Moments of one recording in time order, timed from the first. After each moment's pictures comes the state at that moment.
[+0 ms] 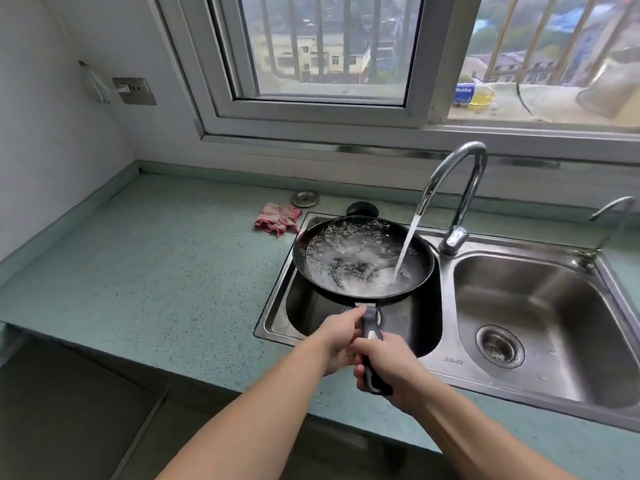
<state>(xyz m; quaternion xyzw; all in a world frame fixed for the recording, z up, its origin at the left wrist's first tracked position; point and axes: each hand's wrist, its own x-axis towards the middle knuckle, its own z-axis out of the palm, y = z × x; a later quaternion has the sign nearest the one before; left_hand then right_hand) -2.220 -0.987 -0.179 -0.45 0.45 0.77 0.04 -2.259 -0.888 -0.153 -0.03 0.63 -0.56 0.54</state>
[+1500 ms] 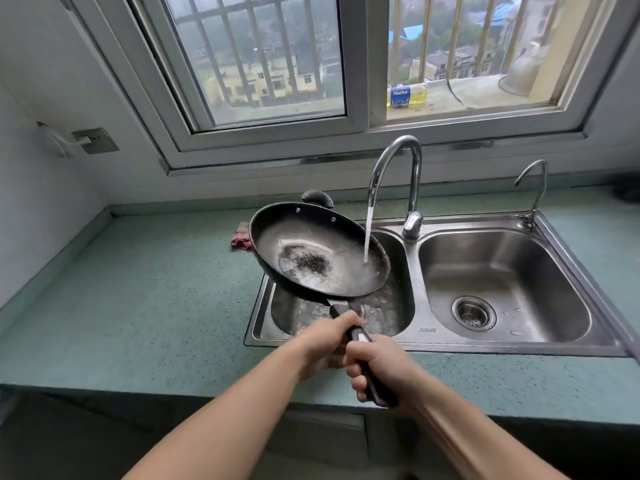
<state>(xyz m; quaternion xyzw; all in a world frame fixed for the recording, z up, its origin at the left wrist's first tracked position) -2.195 -0.952 -0.149 -0.36 0.62 0.69 0.12 -2.234 -0.828 -0.132 -0.07 0.57 -0.60 0.56</state>
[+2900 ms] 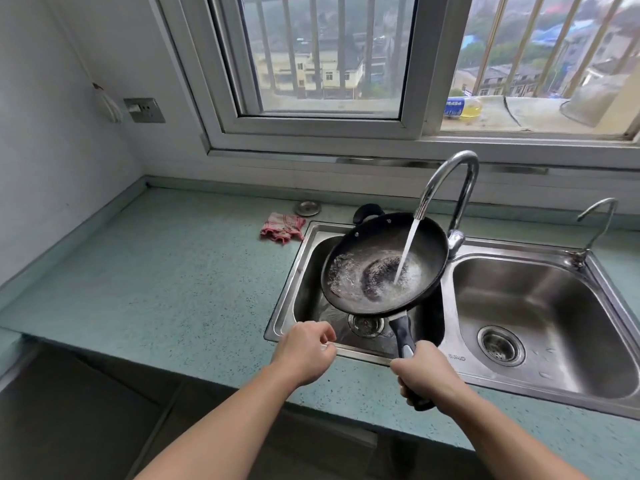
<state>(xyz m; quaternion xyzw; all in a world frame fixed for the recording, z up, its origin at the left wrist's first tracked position) -2.148 -1.011 -0.183 -0.36 0.89 0.27 0.01 -2.273 -0.851 -0.164 -0.13 0.83 -0.36 0.41</state>
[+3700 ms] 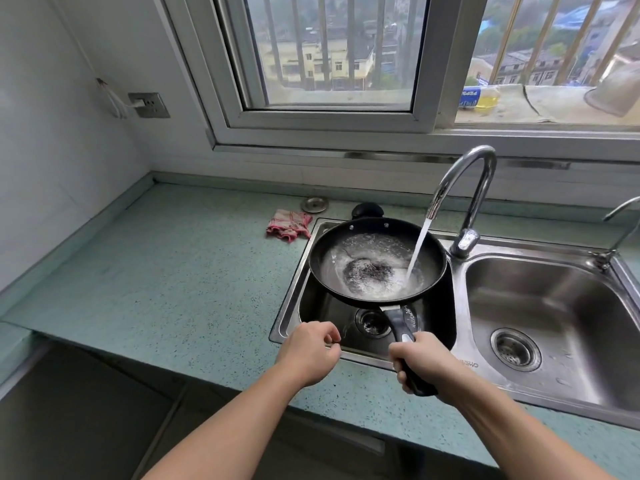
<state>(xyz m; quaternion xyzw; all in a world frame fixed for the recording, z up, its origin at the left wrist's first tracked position) -2.155 -1.022 -0.189 -0.36 0.89 0.29 0.01 -2.290 -0.873 -0.161 -0.11 0.73 -0.46 0.49</state>
